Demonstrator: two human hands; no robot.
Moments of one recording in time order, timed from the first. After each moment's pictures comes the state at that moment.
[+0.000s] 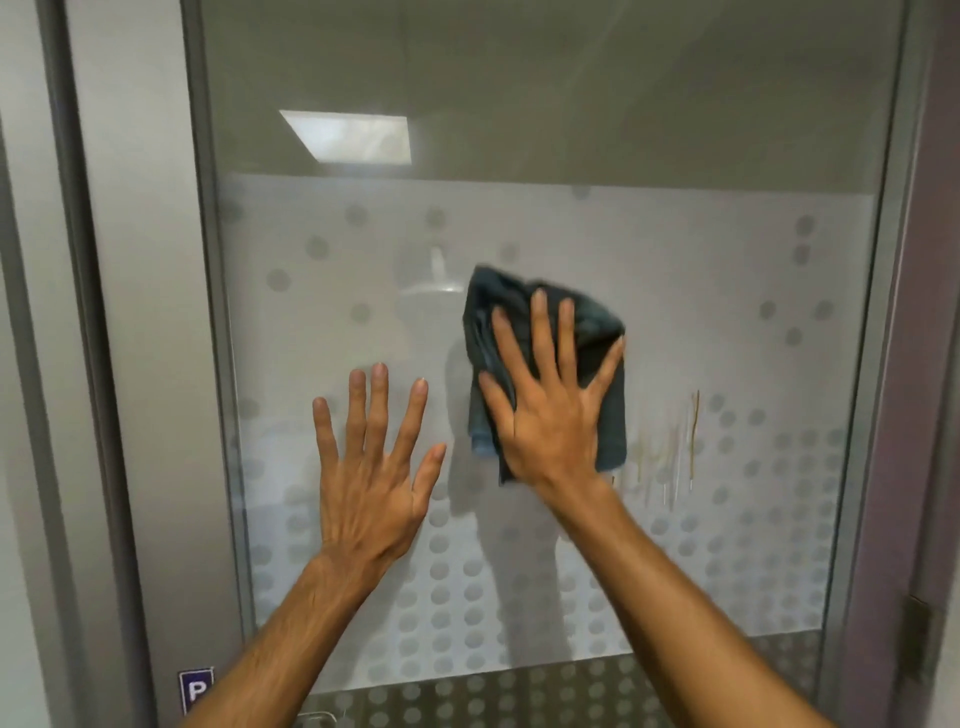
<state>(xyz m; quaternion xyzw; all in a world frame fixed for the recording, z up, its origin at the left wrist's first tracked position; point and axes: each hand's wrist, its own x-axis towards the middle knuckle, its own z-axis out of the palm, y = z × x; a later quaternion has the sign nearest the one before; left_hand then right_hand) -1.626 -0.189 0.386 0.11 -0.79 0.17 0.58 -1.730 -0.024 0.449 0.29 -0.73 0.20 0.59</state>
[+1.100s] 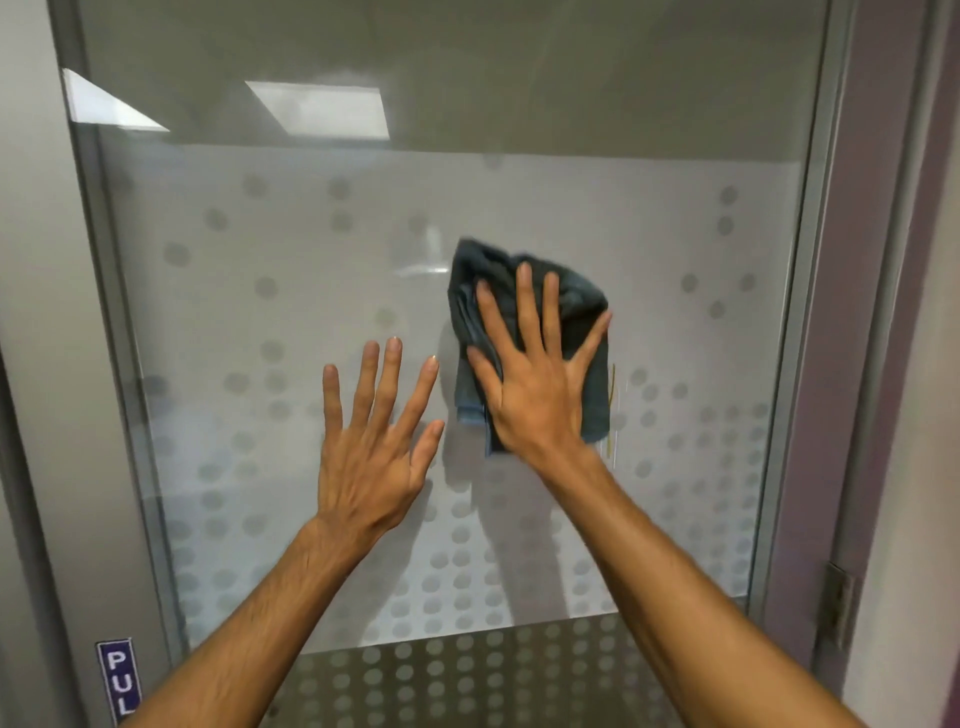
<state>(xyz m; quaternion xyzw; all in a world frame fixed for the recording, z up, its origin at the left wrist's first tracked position) -1.666 -0.114 0.389 0.07 -0.81 0.20 0.55 -1.774 0.045 0.447 0.30 -0.75 0.19 0.56</state>
